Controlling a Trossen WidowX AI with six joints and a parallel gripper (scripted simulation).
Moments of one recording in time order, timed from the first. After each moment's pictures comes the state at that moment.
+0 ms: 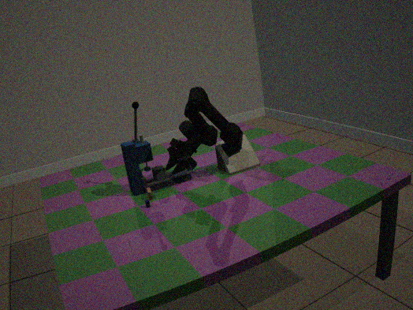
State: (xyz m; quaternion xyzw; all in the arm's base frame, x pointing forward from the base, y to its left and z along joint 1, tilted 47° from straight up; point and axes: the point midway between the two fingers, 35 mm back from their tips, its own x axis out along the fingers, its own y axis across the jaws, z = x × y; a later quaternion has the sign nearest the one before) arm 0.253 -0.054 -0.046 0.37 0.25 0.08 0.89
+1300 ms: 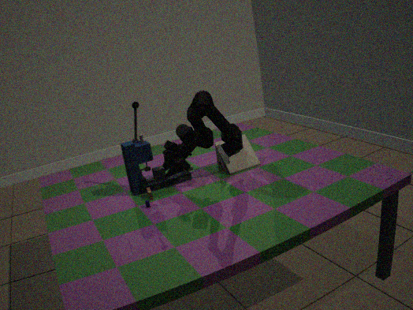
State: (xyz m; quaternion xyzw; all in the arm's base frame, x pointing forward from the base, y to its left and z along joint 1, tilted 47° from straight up) arm 0.287 -0.048 -0.034 0.39 0.24 0.06 0.89
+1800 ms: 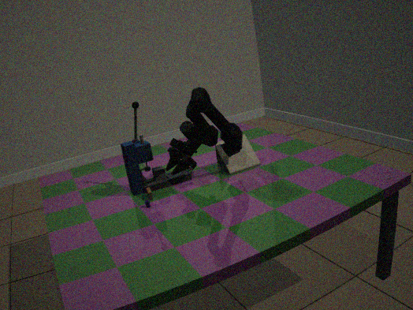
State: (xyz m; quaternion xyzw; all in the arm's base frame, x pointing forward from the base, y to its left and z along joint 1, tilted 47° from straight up) arm 0.255 -0.050 -0.040 0.38 0.25 0.07 0.89
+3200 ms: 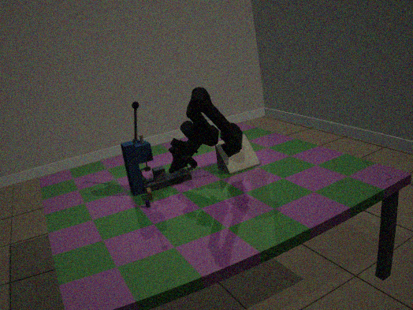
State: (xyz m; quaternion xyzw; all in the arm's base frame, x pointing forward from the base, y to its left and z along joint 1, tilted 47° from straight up) arm 0.253 -0.049 -0.039 0.38 0.25 0.07 0.89
